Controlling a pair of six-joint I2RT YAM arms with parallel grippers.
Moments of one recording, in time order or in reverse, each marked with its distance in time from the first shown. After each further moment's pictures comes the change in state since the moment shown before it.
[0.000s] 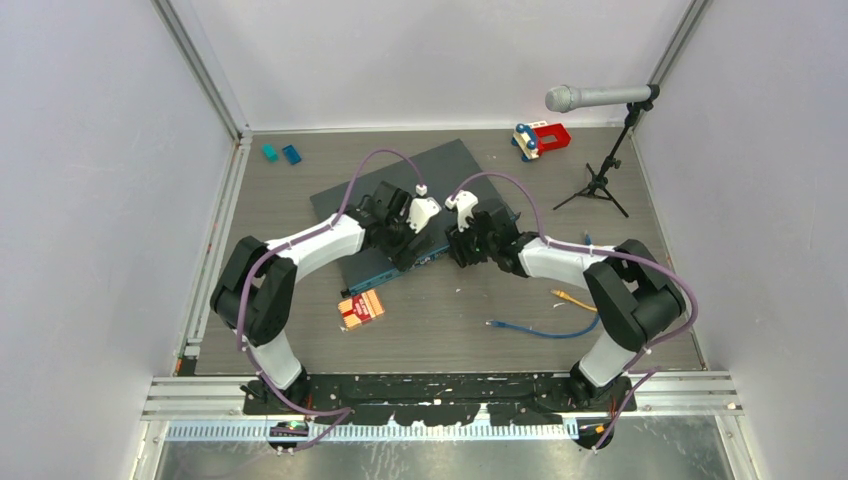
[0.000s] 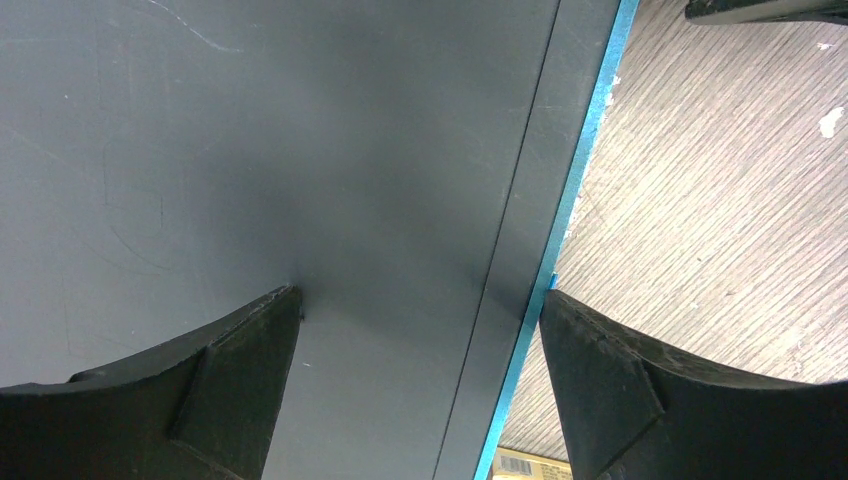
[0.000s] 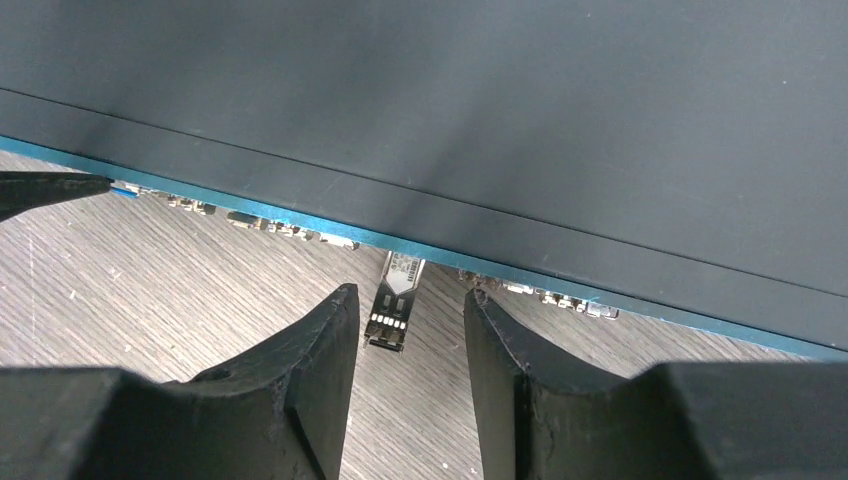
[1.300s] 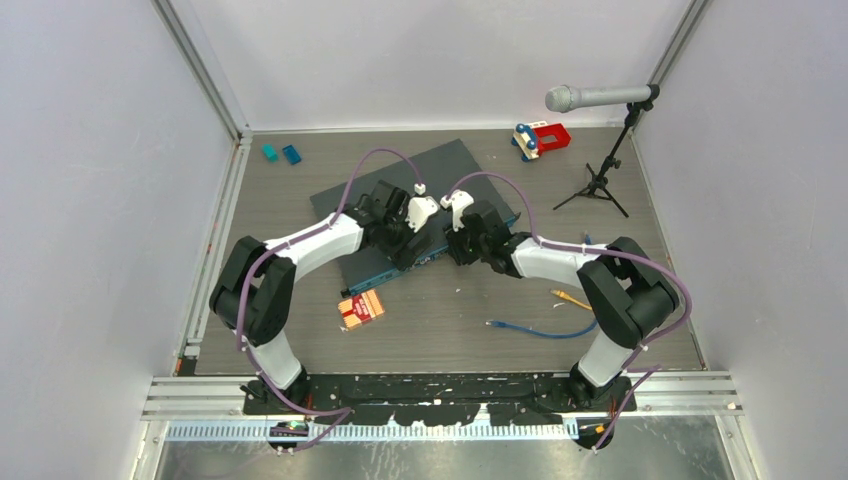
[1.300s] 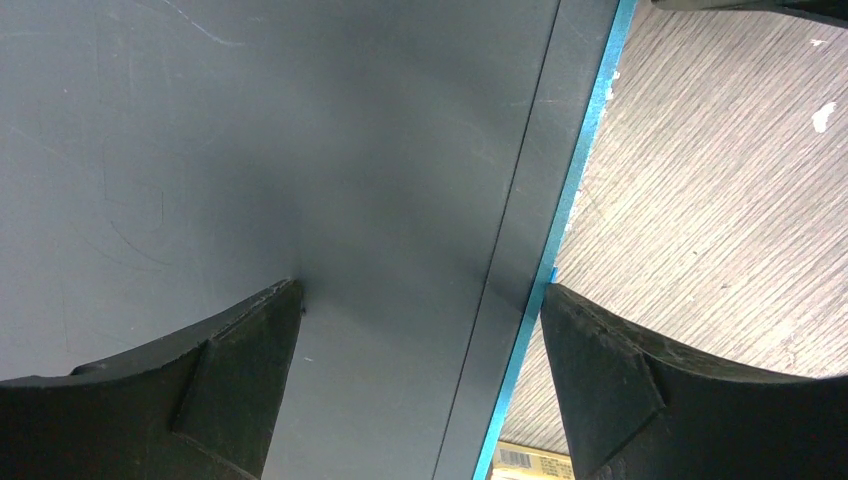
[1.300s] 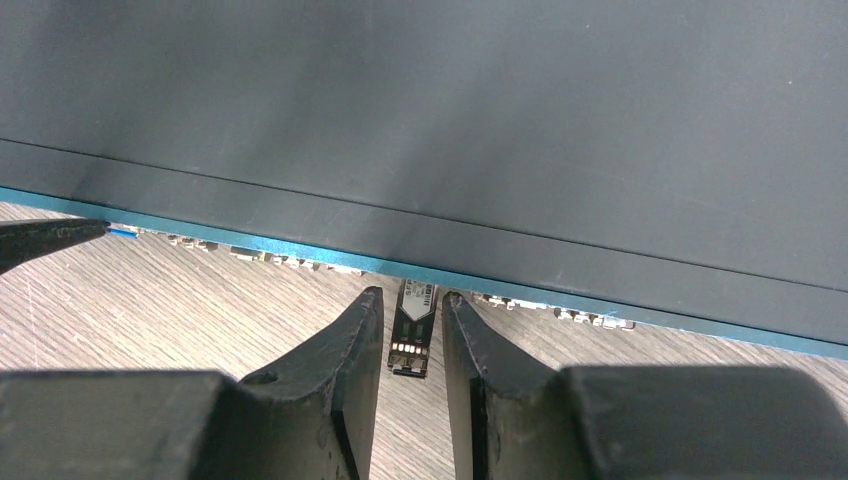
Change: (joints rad) left arm 0.012 -0.003 0.000 0.002 0.024 0.000; right arm 0.043 0.038 0.033 -0.013 0.096 0.056
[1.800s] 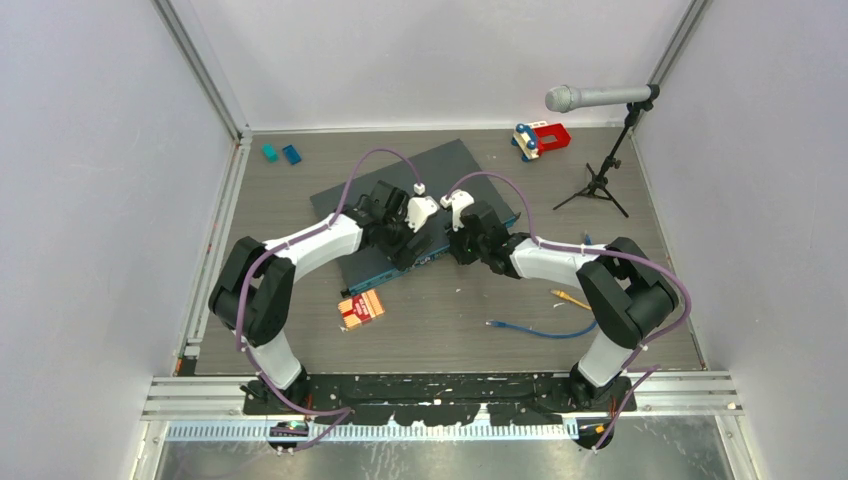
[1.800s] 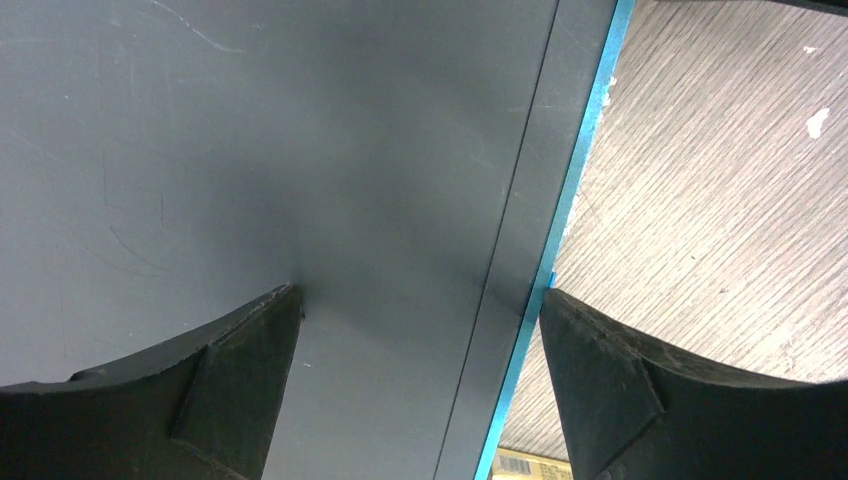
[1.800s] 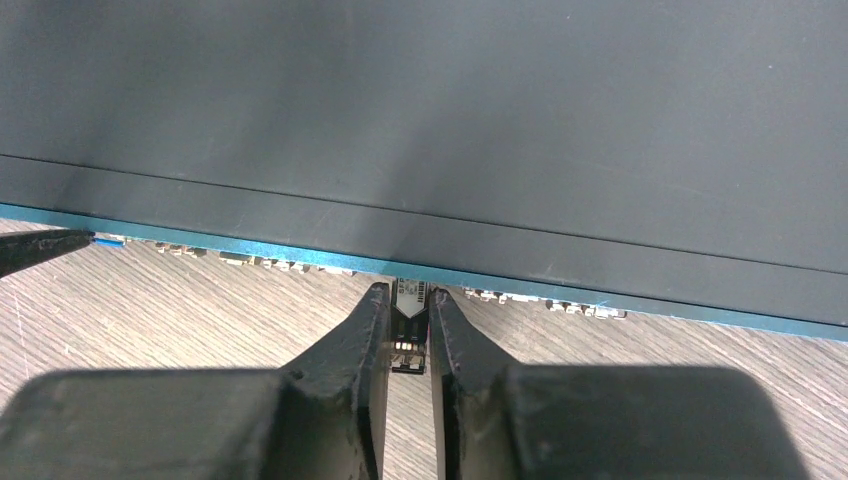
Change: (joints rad) left arm 0.002 -0.005 -0.006 0.006 0.004 0.001; right arm 0.014 0.002 0.002 -0.004 0.045 0.029
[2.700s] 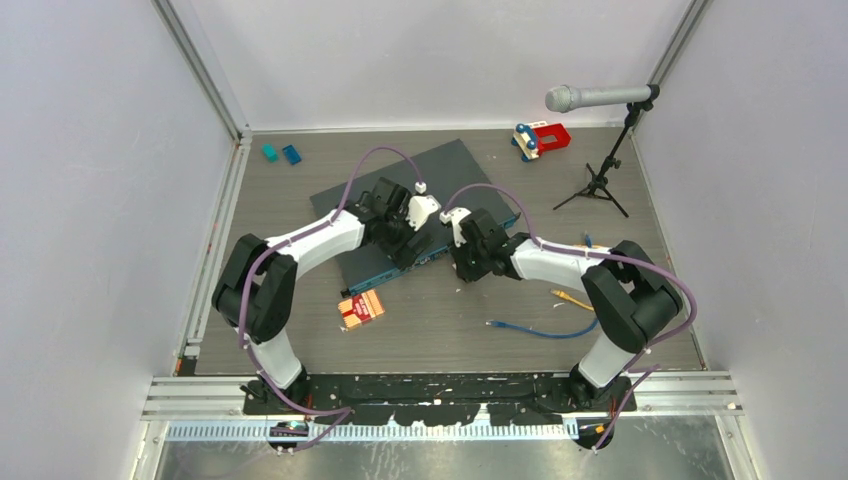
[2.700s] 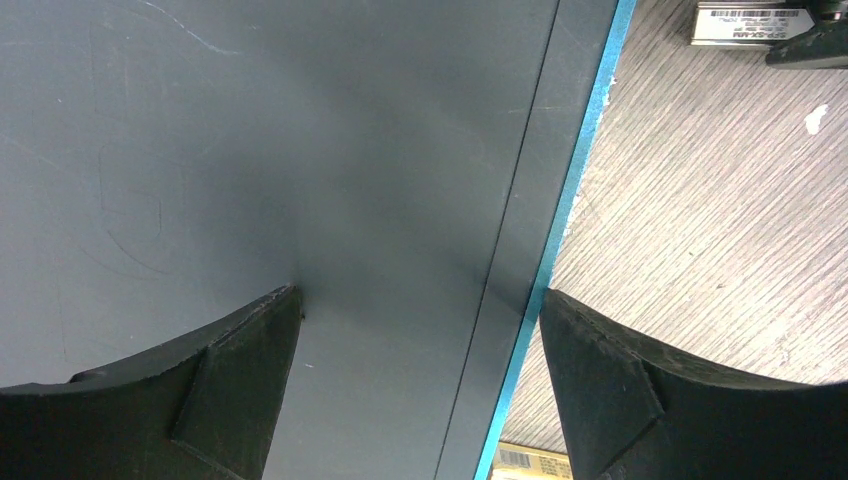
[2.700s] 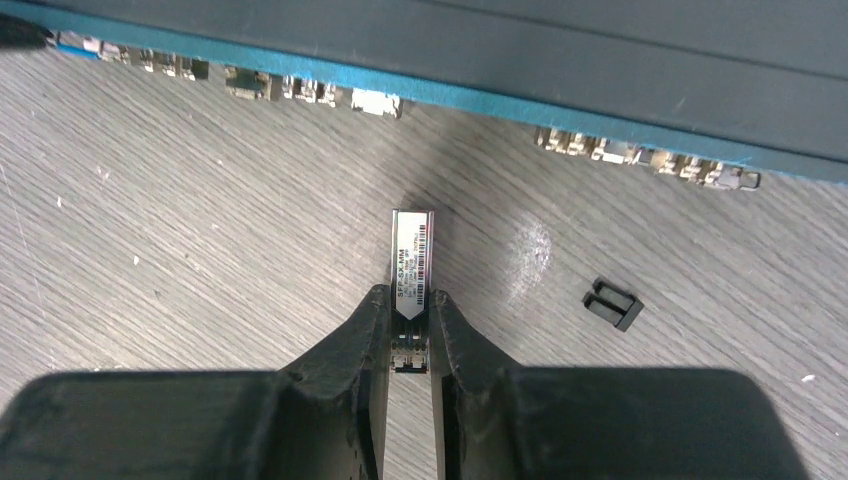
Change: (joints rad) left arm 0.002 0.022 0.042 -0.050 0.004 0.009; right arm 0.011 -0.029 0.007 -0.243 -0.069 0.014
